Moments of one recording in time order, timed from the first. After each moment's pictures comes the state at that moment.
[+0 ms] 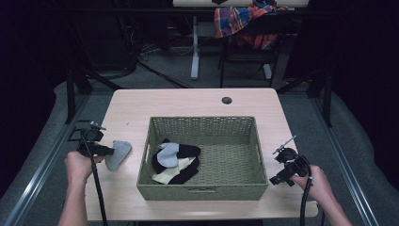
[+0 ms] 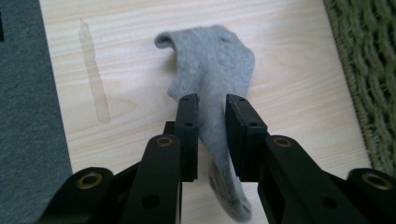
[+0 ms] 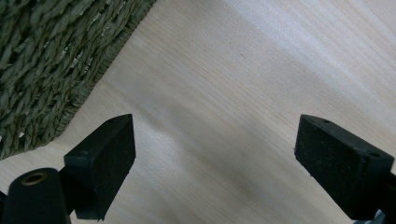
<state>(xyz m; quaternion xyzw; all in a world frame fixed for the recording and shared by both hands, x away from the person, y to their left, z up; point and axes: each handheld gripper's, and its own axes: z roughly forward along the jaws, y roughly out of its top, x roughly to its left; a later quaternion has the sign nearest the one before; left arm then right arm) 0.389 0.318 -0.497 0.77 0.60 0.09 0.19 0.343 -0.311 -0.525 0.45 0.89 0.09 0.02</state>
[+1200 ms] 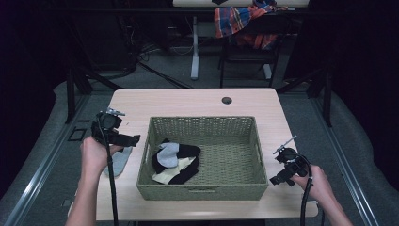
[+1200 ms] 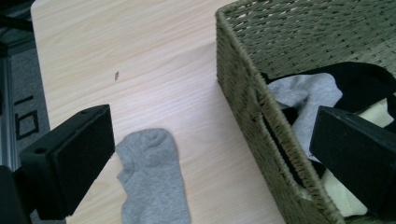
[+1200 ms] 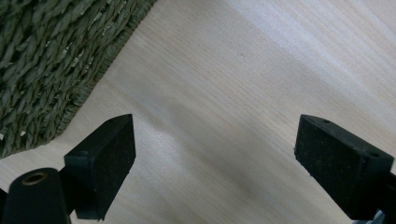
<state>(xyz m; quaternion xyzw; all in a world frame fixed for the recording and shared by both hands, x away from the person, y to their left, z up) 0.373 0.231 -0.420 0.80 0.50 0.20 0.25 0.342 -0.312 -0.525 0.45 0.89 0.09 0.02</state>
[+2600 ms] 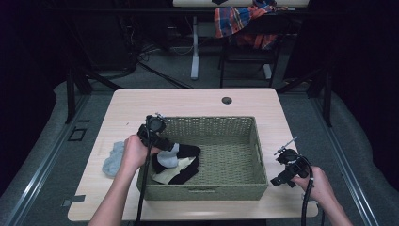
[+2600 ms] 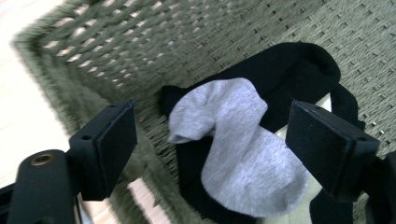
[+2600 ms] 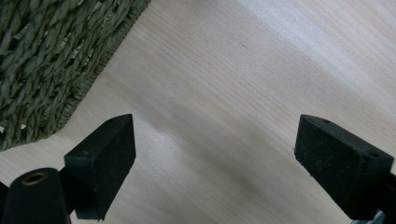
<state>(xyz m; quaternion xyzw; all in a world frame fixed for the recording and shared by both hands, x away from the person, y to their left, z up) 0.405 0.130 -0.467 0.87 0.42 0.13 0.20 0.338 -0.313 -0.527 0.46 0.88 0.10 0.02</state>
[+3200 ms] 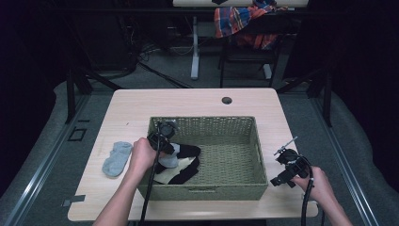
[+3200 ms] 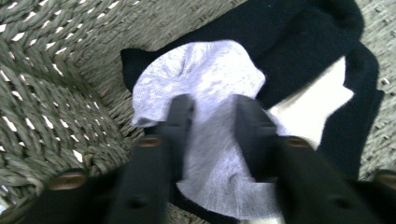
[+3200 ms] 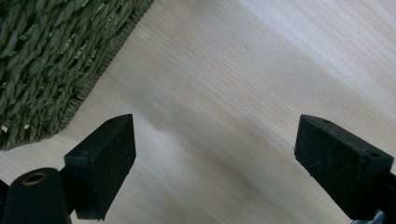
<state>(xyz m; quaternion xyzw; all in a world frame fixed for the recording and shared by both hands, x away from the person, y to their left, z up) 0.412 0.109 -0.494 0.90 0.42 0.07 0.11 0.338 -0.313 -0.525 0.46 0.88 0.10 0.02</state>
